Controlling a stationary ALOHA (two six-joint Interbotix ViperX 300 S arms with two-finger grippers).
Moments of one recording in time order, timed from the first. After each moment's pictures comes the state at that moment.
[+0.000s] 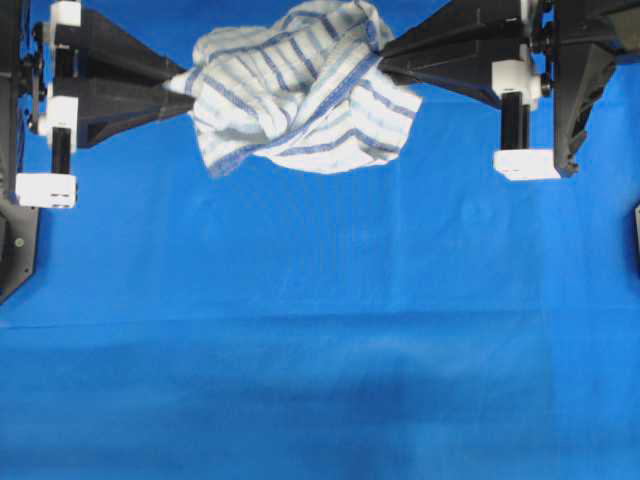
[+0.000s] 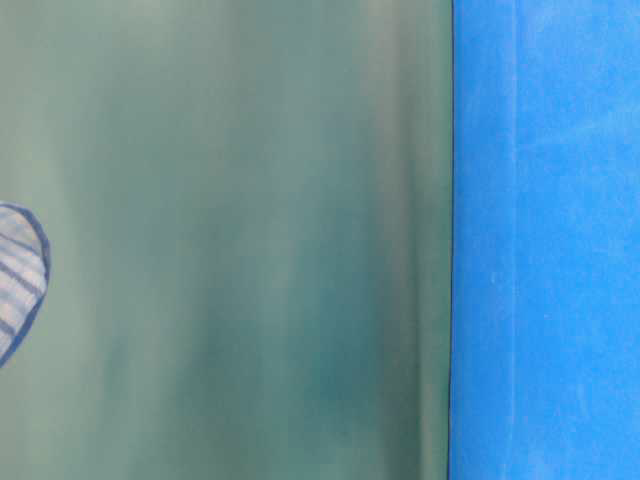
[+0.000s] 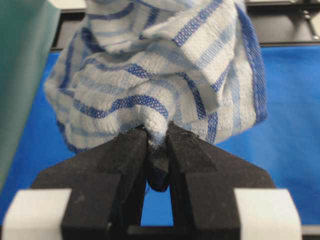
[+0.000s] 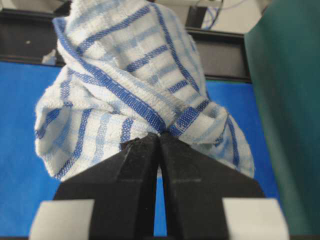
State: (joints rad) left arm 0.07 -0.65 0.46 -0.02 0.35 0.11; right arm -0.06 -0.39 0.13 -0.11 0.60 -0.05
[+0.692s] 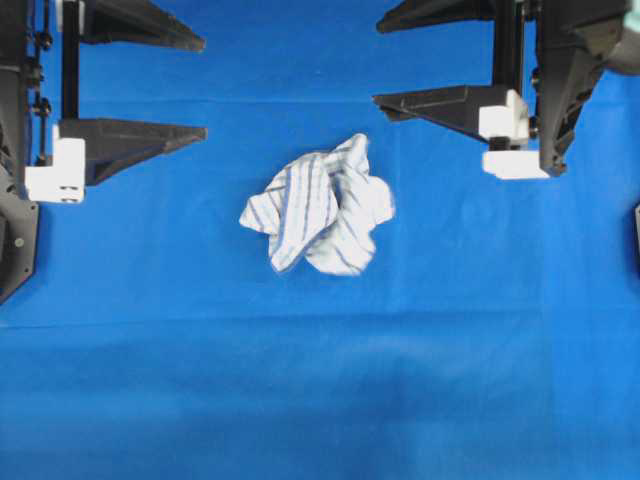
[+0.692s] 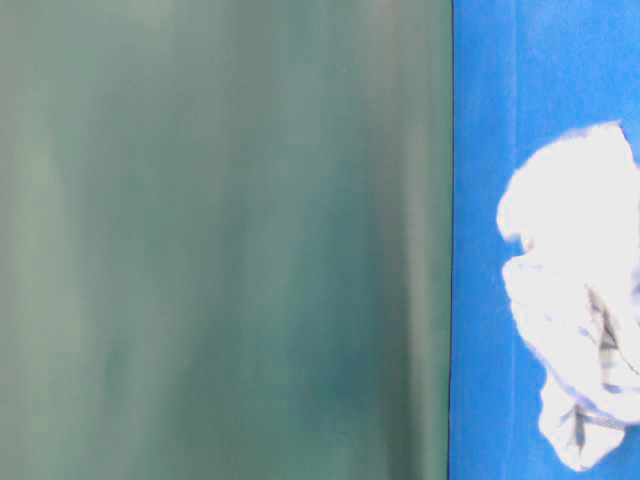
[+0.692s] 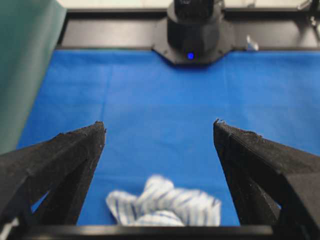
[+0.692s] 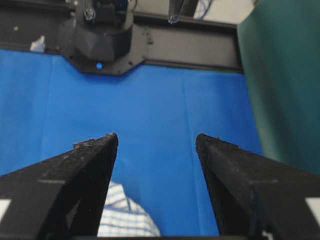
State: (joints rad) left arm 0.08 -0.64 0.49 -0.02 0.33 0.09; right arm -0.06 -0.38 0.15 -0.15 0.62 -0.03
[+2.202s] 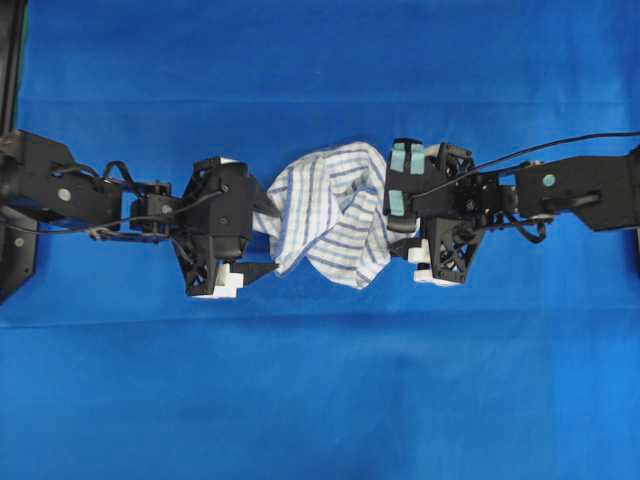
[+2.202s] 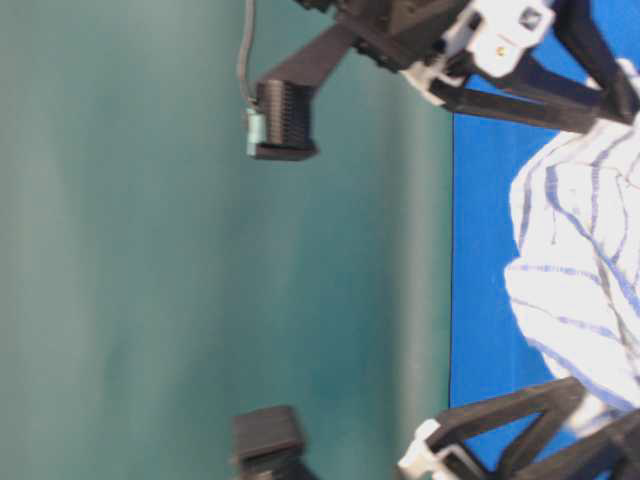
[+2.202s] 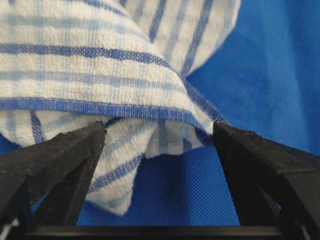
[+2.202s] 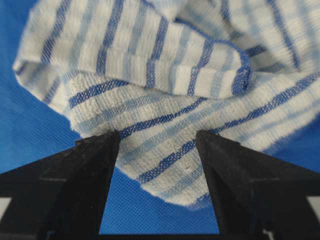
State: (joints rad) left arm -0.01 0.06 0.92 -0.03 -0.35 0.09; right arm -0.04 0.08 0.74 -0.15 0.12 0.24
